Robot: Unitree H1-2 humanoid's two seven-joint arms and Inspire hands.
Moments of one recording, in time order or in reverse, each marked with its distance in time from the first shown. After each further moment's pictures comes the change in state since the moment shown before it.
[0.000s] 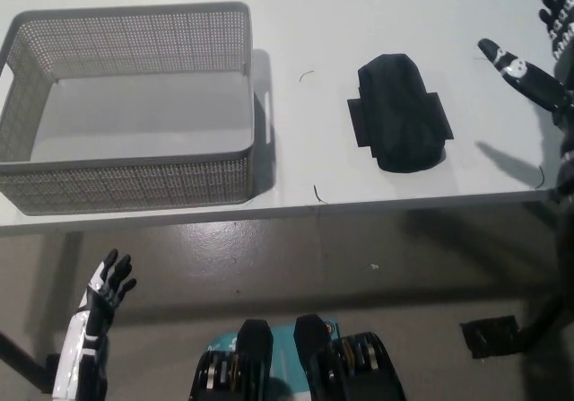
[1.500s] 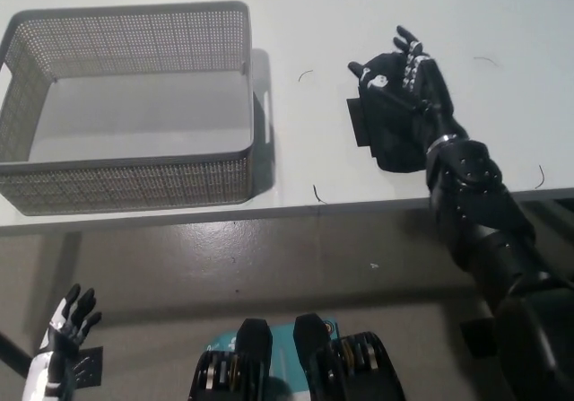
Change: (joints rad) left_arm 0.151 0.006 0.060 -0.137 -0.011 -0.002 -0.009; right_arm -0.321 0.188 0.007 0.796 0.028 -0.166 0.000
